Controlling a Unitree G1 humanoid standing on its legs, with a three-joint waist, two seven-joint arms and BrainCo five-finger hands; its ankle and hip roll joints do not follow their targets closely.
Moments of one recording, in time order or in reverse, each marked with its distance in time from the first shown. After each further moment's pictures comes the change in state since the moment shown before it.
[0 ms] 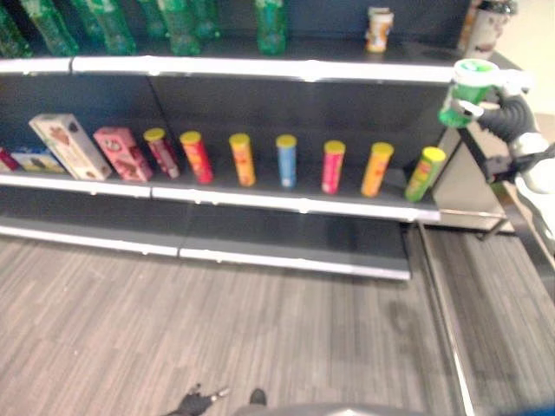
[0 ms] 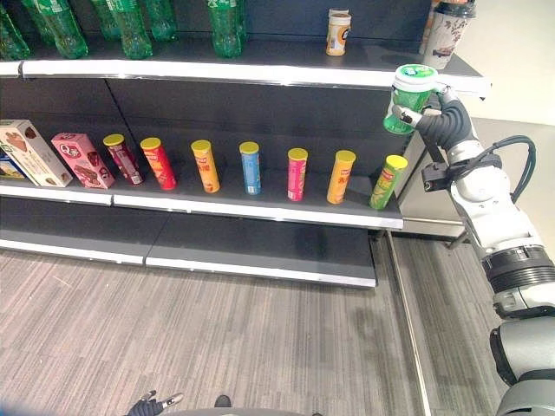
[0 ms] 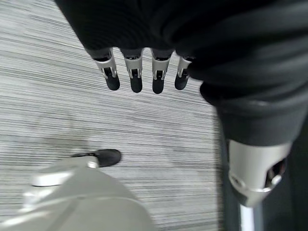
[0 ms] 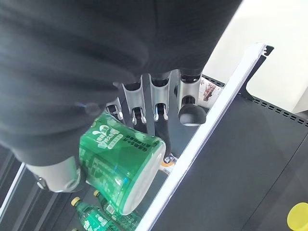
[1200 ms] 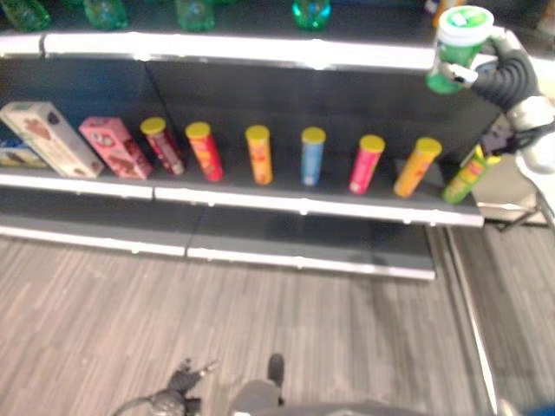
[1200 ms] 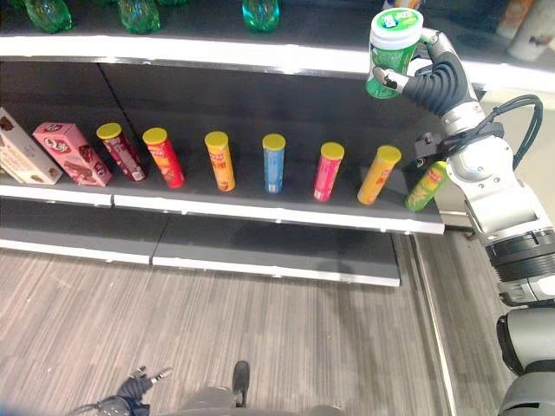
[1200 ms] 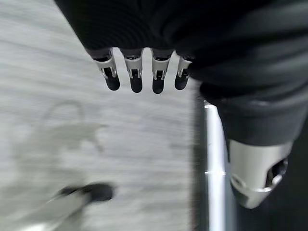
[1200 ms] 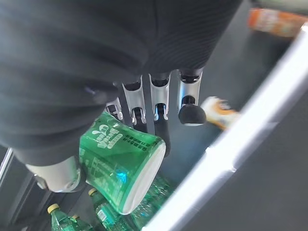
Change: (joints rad) left arm -0.088 0.129 0.070 -0.020 -0.042 -0.014 -0.016; right arm -0.092 -0.047 -0.012 -0.169 -0.079 -0.004 -0.042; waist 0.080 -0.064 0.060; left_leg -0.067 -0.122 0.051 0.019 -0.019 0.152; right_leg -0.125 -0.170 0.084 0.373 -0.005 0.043
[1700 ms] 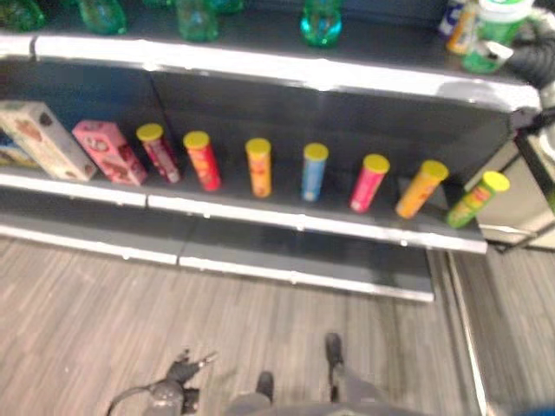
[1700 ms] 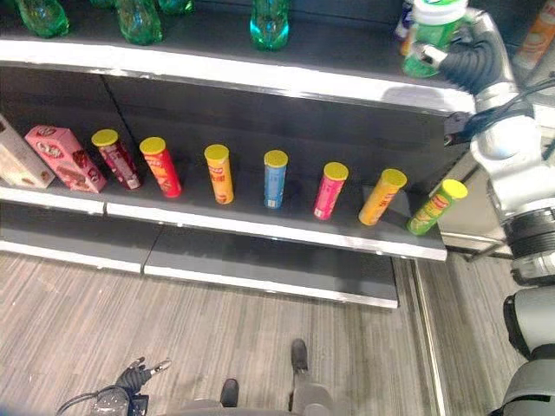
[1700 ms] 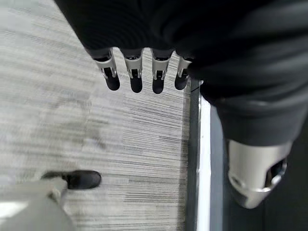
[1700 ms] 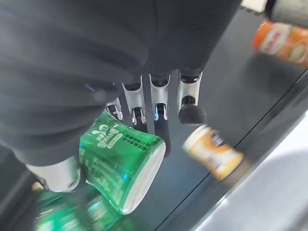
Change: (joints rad) left arm 0.001 -0.087 -0.041 0.051 -0.004 0.002 -0.014; right arm -0.181 -0.077 0.090 0.377 0.028 0.010 -0.035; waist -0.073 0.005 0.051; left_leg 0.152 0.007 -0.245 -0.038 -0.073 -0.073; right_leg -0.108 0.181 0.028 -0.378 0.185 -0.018
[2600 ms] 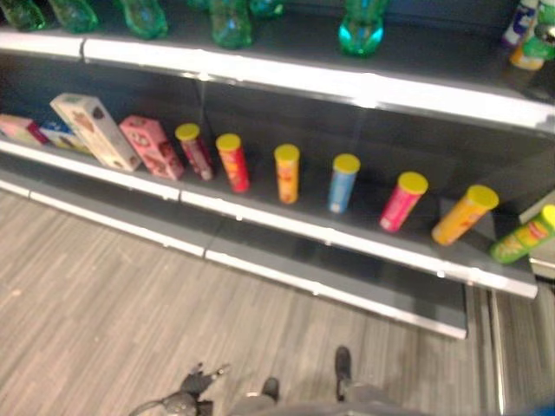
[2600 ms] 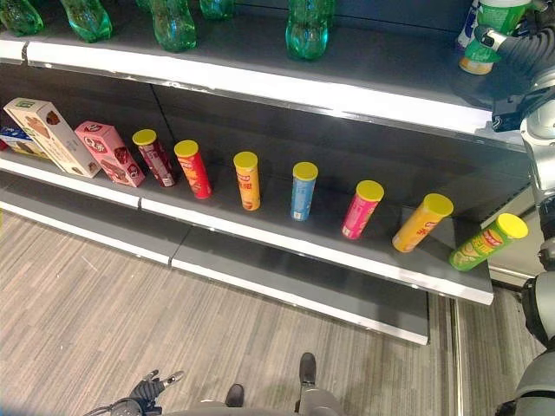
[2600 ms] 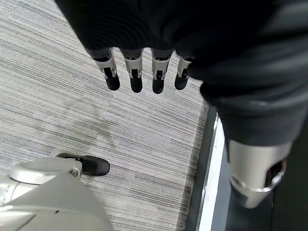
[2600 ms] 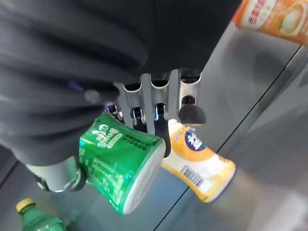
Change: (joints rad) left arm 0.034 -0.034 0.002 0.006 -0.013 0.005 0.008; right arm -0.095 -0.004 0.043 0.118 0.013 0.042 0.026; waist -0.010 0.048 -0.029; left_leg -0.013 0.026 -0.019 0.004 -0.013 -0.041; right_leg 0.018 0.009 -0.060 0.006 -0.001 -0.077
